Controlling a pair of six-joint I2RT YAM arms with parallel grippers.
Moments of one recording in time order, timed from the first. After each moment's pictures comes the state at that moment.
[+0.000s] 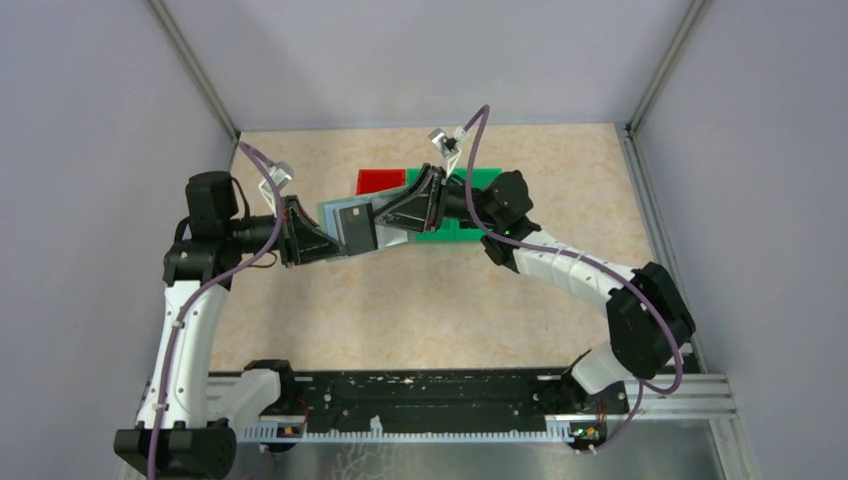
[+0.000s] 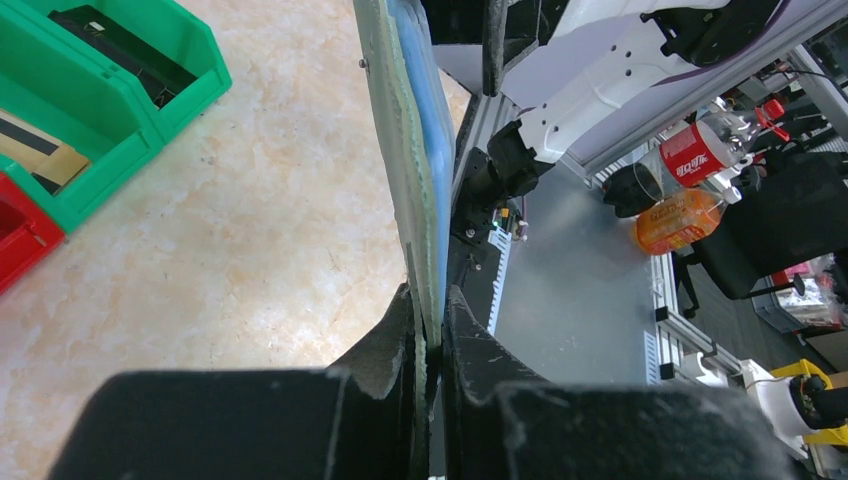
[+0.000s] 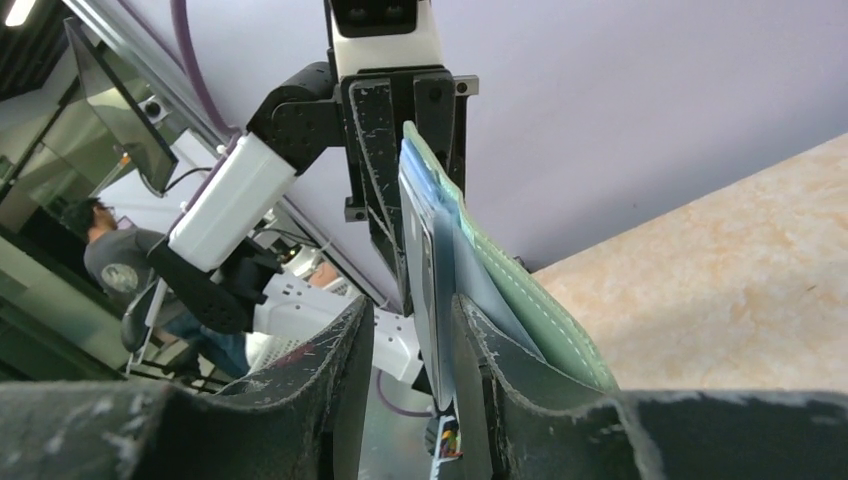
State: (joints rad) left arm -0.02 0.96 1.12 -0.70 1.31 -0.04; right arm 0.70 1.48 1.01 0.93 -0.83 1.00
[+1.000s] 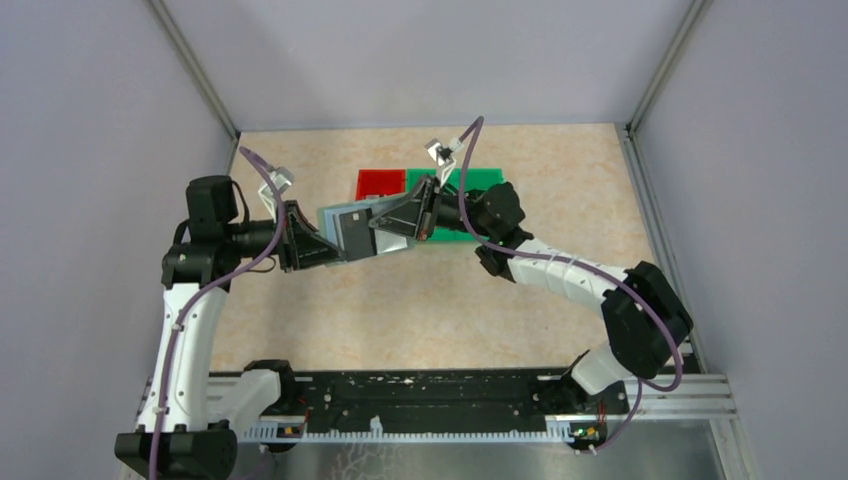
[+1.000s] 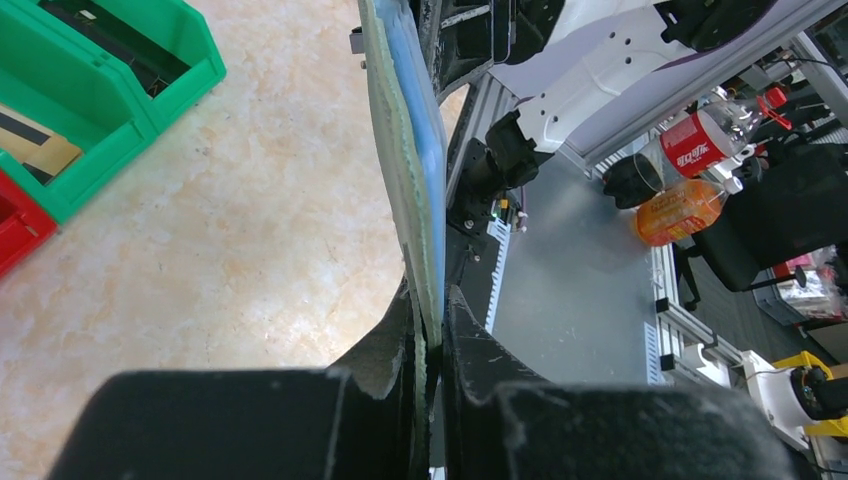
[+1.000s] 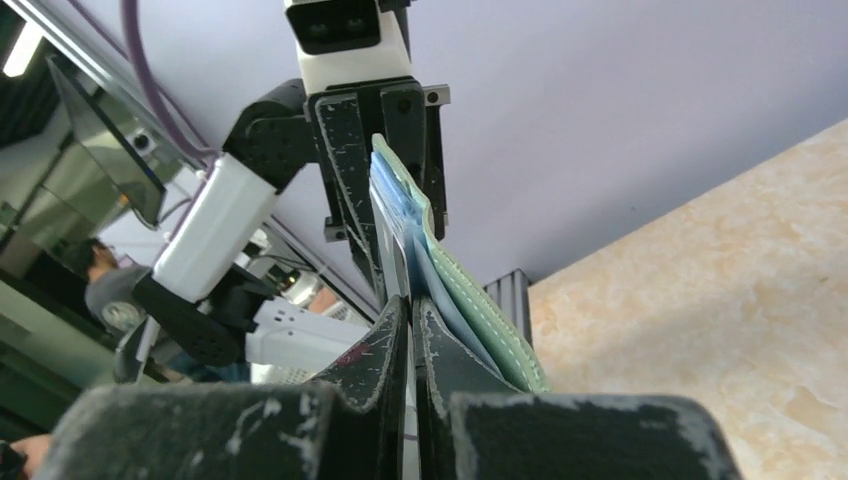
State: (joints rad) left arm -0.01 0.95 1.12 -0.77 1.32 0.03; right arm 0.76 1.49 1.00 0.89 -0.73 0.97
